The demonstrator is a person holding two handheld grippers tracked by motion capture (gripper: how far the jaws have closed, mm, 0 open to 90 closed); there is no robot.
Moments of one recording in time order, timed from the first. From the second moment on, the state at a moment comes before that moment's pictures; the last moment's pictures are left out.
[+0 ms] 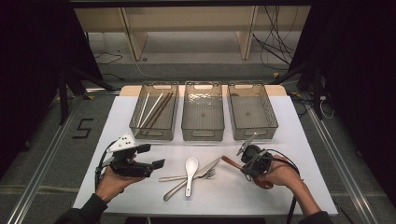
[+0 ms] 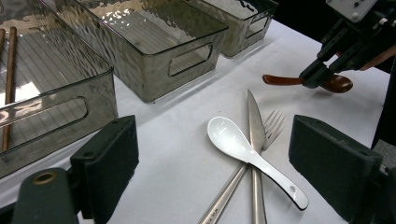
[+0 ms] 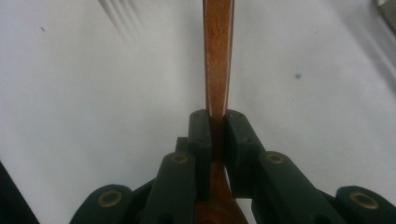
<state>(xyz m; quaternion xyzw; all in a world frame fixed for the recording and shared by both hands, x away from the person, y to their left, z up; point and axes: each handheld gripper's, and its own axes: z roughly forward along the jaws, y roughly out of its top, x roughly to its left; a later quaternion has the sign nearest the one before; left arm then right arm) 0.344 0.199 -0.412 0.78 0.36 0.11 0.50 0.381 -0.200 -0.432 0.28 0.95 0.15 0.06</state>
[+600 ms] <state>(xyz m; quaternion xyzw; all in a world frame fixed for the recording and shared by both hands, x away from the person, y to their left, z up) 0.345 0.202 -0.413 0.78 0.37 0.11 0.50 0.399 -0.200 -0.389 0.34 0.89 0.29 0.12</state>
